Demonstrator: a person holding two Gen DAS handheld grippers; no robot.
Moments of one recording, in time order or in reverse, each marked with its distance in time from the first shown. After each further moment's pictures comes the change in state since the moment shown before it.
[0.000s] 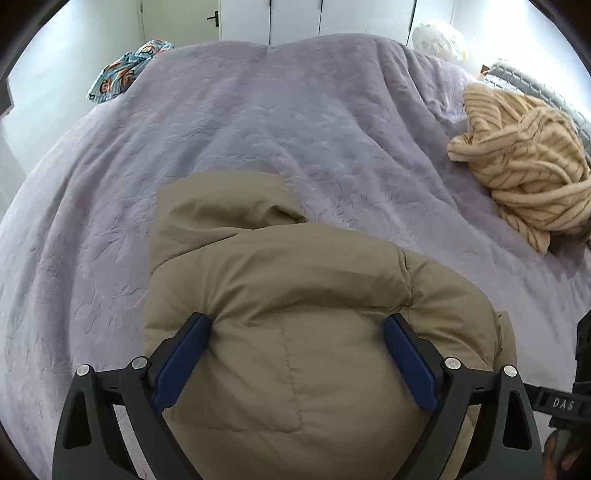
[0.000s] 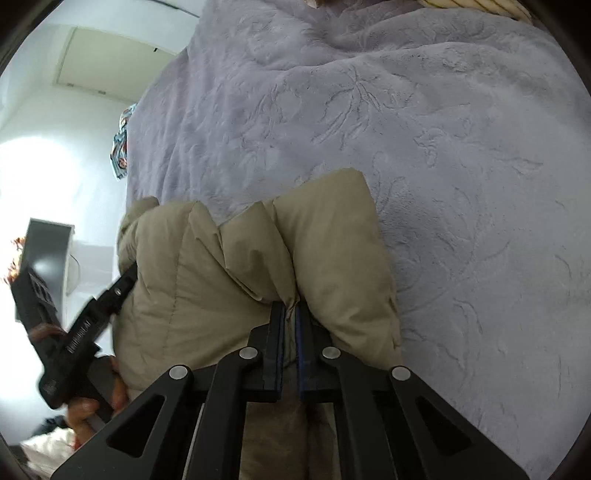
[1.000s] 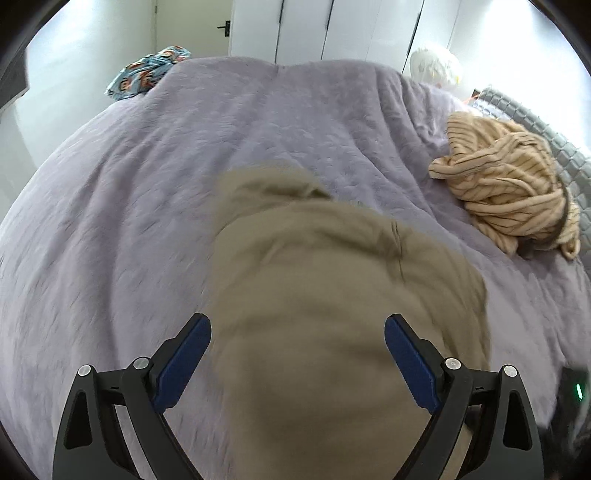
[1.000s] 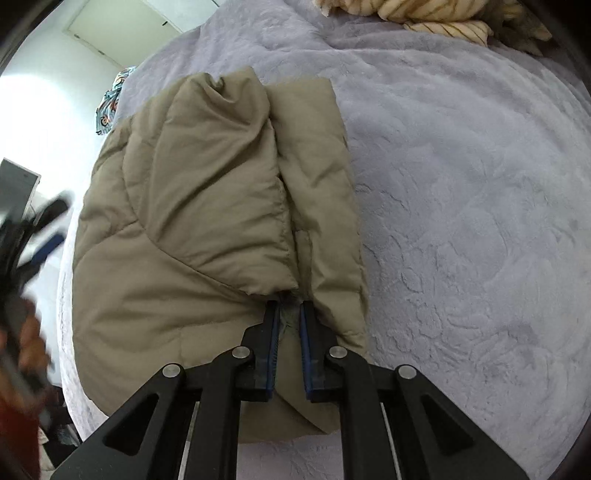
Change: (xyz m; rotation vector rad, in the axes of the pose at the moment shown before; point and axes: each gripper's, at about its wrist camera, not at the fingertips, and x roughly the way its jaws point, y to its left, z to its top) left arm -0.095 0.048 -0.057 -0.060 -0.064 -0.079; right arm -0.044 0.014 -0.096 -0.126 -0.036 -0.226
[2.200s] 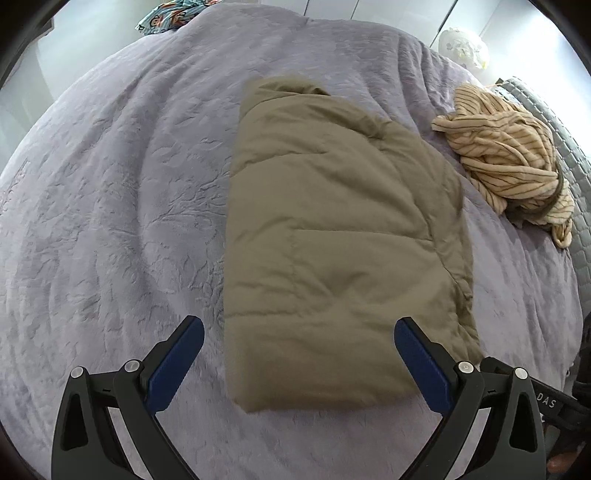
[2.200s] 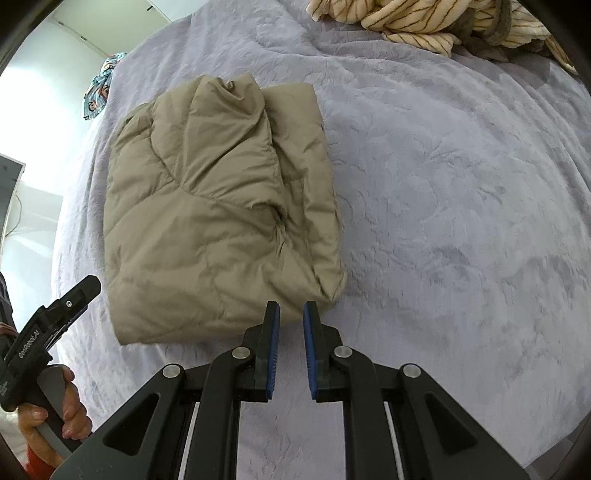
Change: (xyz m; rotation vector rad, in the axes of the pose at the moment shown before) left arm -0.055 -0.004 -0.074 -0.121 0.213 0.007; right arm -0.062 0.058 -0.014 0.008 0.083 -0.114
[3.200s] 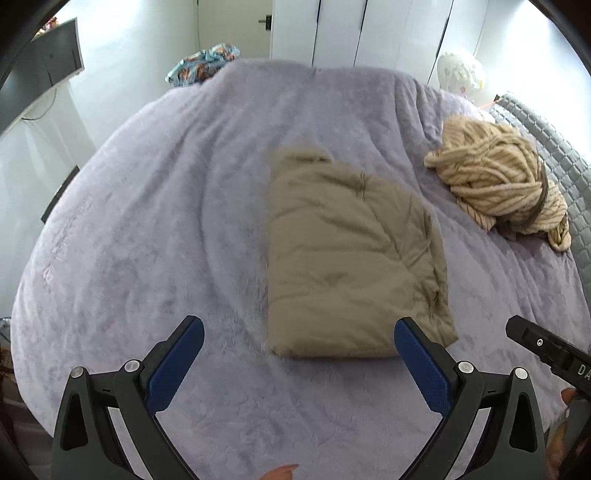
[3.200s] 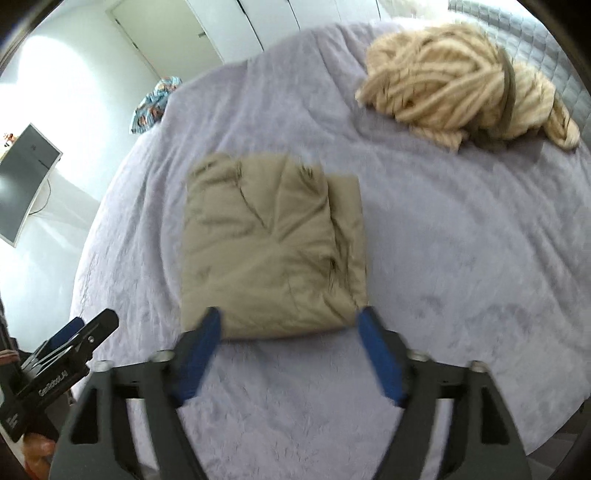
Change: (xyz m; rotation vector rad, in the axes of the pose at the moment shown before) left arm -0.140 -0.012 -0.031 0.023 -0.174 0.115; right arm -0.125 0.061 -0.024 -0.160 -0.240 -0.009
